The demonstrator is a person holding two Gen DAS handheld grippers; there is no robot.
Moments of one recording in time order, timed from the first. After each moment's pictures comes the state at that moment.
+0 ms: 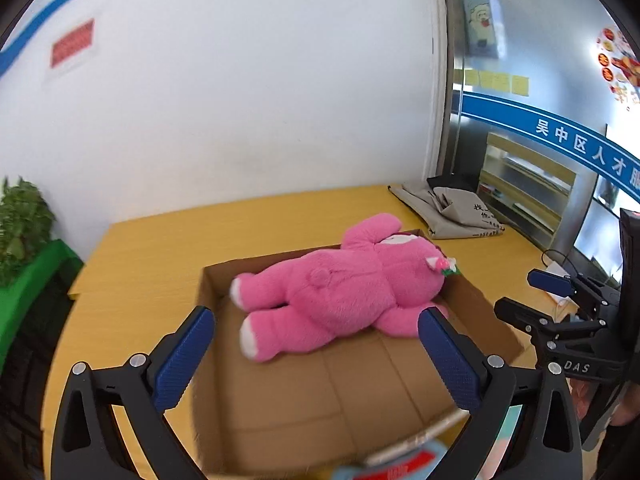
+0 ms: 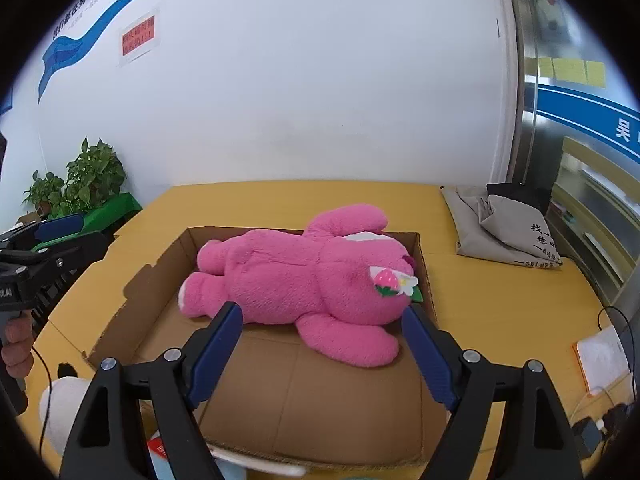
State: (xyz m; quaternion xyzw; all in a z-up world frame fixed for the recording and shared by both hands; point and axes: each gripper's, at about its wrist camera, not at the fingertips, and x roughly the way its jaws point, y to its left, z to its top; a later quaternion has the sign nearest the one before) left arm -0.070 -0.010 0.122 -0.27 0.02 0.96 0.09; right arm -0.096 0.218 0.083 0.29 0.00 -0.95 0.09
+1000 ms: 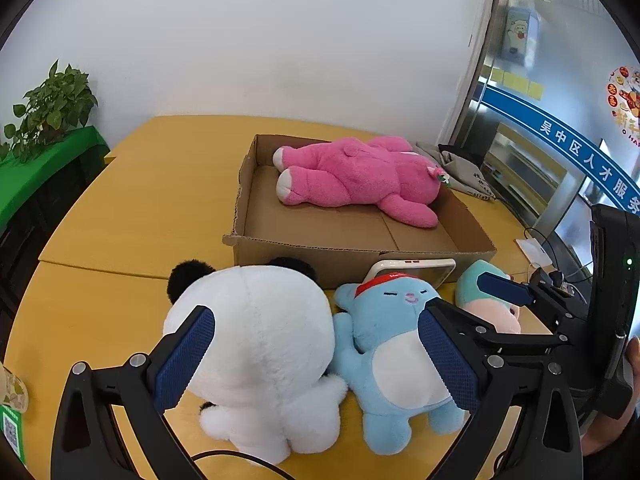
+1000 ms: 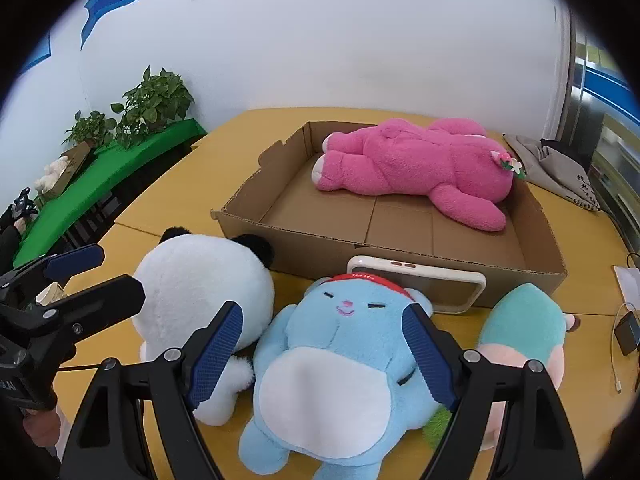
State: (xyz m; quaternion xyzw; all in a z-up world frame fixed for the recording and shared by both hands) left arm 0.084 -0.079 0.056 -0.36 -0.08 0.93 0.07; right arm 0.041 0.096 0.029 0.37 0.03 -0.91 0.16
